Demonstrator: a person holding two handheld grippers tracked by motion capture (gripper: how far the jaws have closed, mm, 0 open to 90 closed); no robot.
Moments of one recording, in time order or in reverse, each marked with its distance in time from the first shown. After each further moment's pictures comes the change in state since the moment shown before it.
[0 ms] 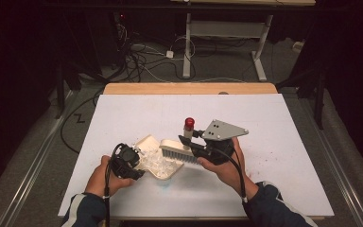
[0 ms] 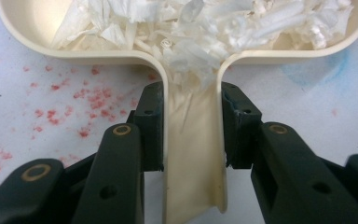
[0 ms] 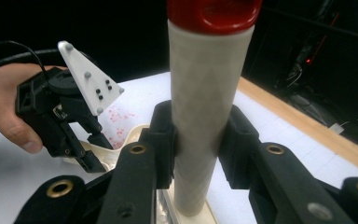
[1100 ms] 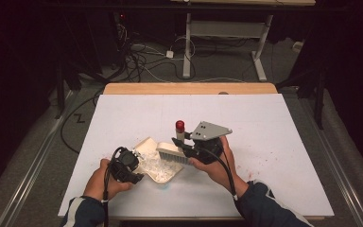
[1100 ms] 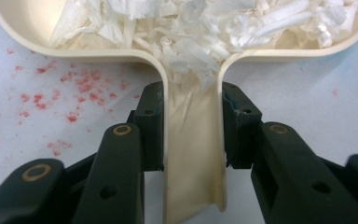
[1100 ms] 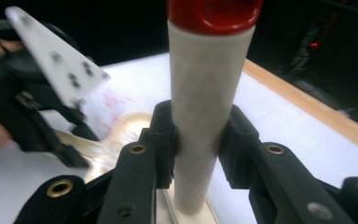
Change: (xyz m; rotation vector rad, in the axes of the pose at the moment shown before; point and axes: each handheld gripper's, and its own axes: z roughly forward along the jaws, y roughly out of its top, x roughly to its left) left arm -0.006 -0.008 0.001 0.036 0.011 0.026; right arm 0.003 -0.012 0.032 0.072 -0.008 -0.013
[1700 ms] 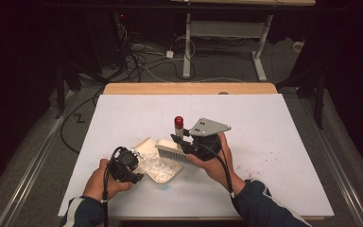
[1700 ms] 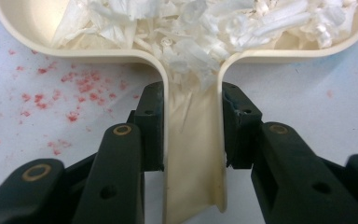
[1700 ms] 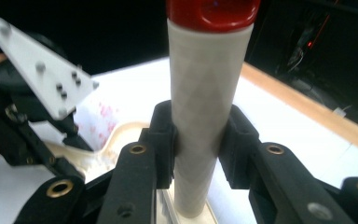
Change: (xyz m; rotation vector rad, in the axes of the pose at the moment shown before) left arm 0.001 -0.001 -0.003 -0.014 -0.011 -0.008; right arm -0.003 0.005 0.006 -0.005 -0.002 0.039
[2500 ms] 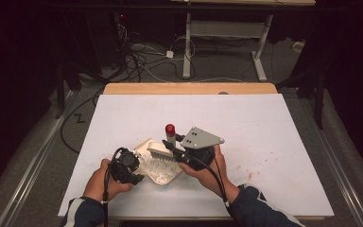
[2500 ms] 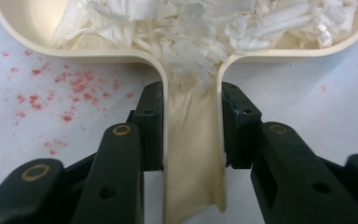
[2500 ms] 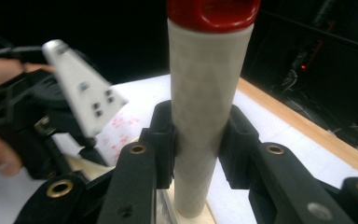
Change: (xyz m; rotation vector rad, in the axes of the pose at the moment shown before) left arm -0.004 0.001 -0.001 0.017 0.004 0.027; right arm 0.031 0.005 -0.004 -0.071 -0.026 -0.060
